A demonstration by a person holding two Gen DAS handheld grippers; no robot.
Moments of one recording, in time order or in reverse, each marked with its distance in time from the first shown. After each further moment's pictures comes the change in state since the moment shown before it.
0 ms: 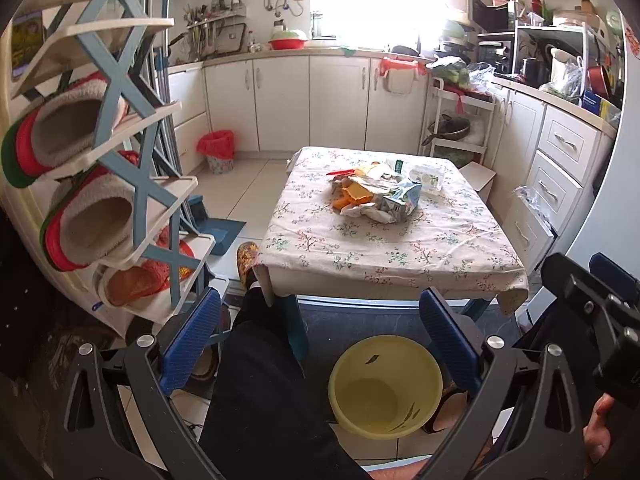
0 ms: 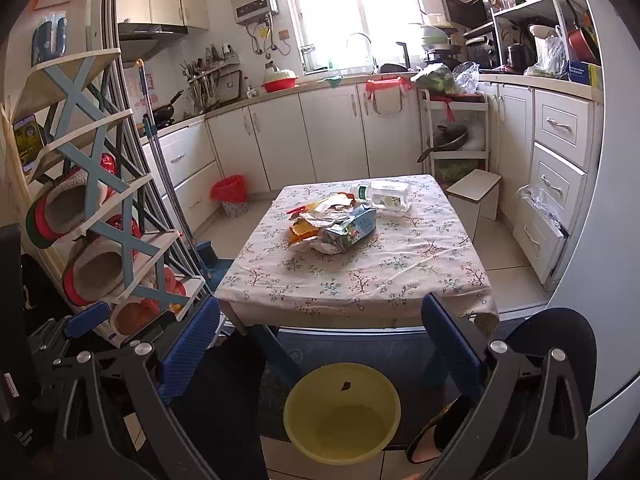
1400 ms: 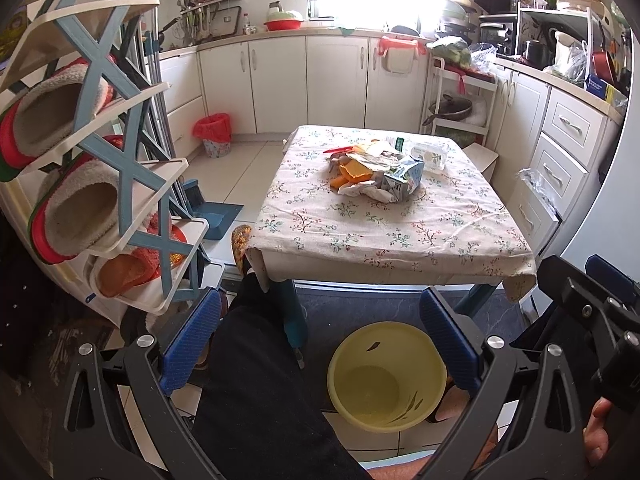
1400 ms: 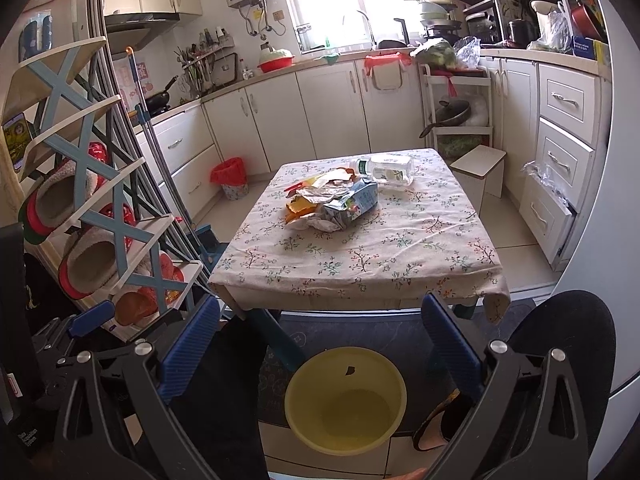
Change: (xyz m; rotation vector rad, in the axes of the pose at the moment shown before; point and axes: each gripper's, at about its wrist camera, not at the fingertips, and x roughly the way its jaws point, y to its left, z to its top) left arm 0.029 -0.013 -0.003 0.015 0.074 0.006; right arm 0.025 -0.012 -0.003 0.036 0.081 0.015
